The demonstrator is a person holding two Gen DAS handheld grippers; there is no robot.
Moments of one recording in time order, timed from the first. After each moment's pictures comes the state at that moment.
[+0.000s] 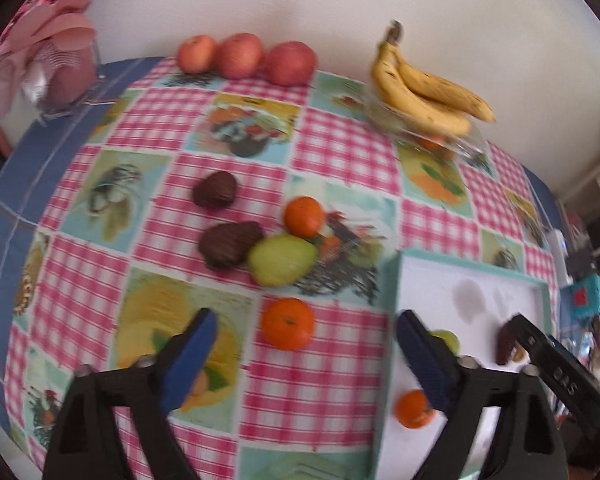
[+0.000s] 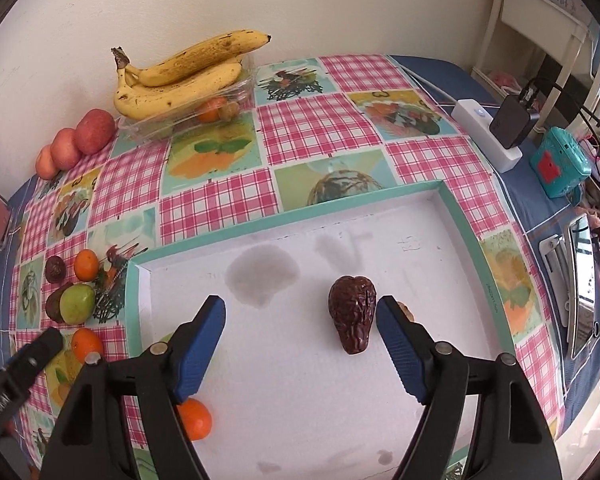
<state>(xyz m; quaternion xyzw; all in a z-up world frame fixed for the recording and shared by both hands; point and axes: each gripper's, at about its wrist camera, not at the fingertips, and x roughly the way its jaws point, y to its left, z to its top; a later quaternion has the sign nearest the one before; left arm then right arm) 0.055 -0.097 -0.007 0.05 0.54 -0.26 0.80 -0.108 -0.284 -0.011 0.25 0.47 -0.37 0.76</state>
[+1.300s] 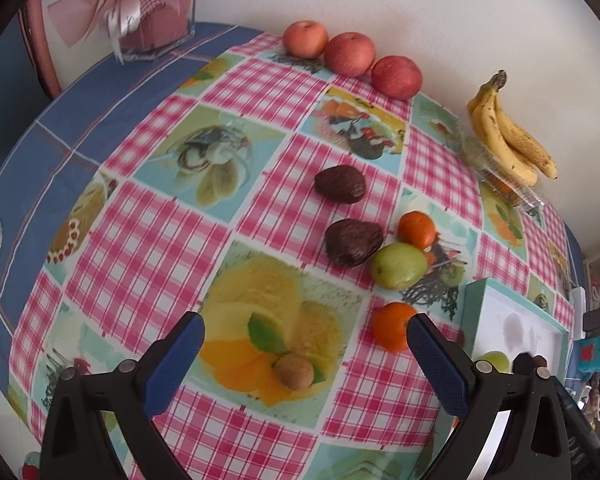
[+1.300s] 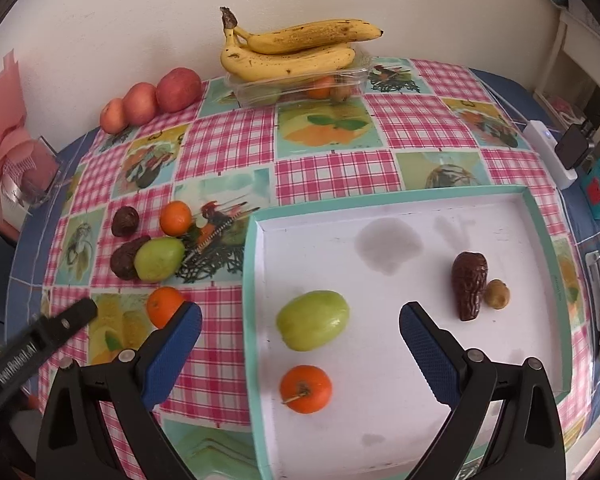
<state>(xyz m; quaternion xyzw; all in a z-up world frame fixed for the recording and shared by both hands) 0.082 -0.023 -0.028 -0.02 0.57 -0.18 0.80 -0.061 -0.212 -0.004 0.24 0.48 -0.28 0.79</state>
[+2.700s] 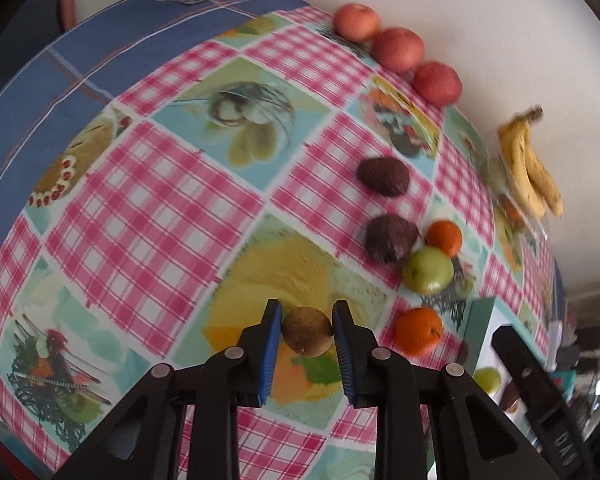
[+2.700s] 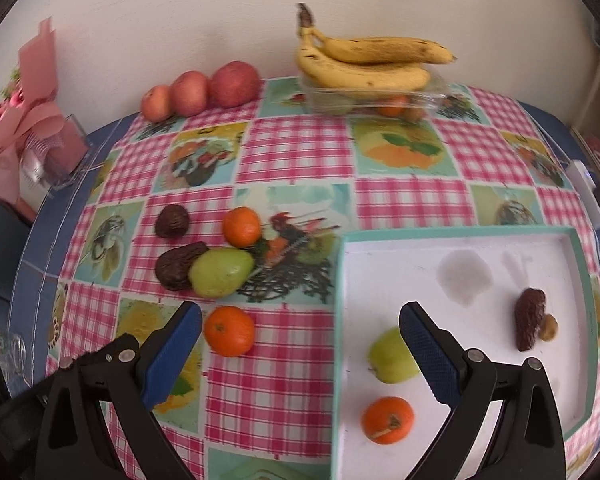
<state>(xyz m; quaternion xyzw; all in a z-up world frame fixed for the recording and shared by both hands) 0.099 0.019 -0.055 -0.12 0.61 -0.16 0.77 -0.008 -0.172 -0.012 0.20 0.47 -0.23 0.82</state>
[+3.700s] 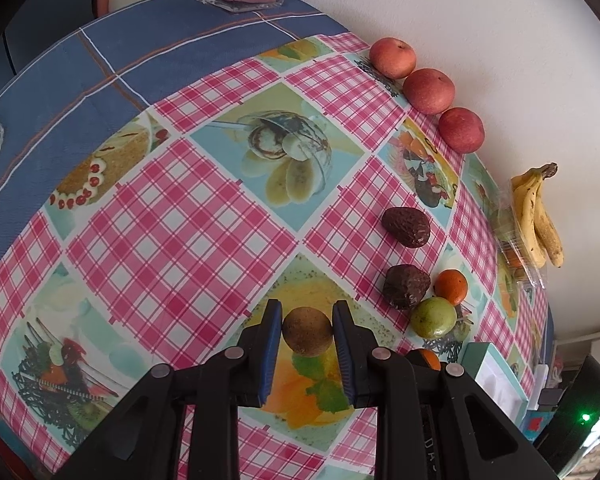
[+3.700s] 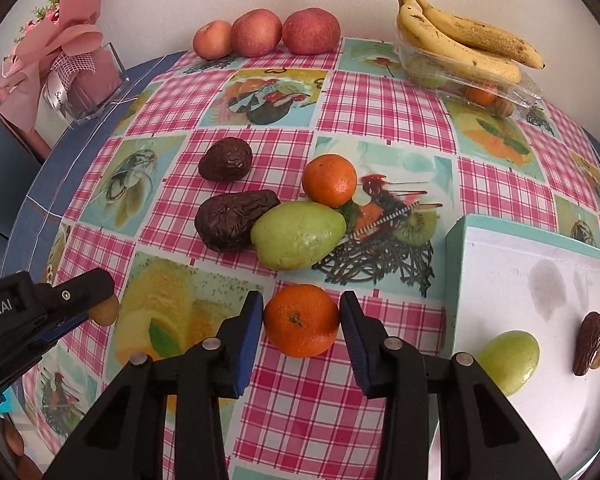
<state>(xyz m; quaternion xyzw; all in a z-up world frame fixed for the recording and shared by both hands) 0.118 0.038 -0.053 -0.16 0.59 -0.13 0.78 0.038 -0.135 -0.059 0.16 0.52 -0.16 0.82</state>
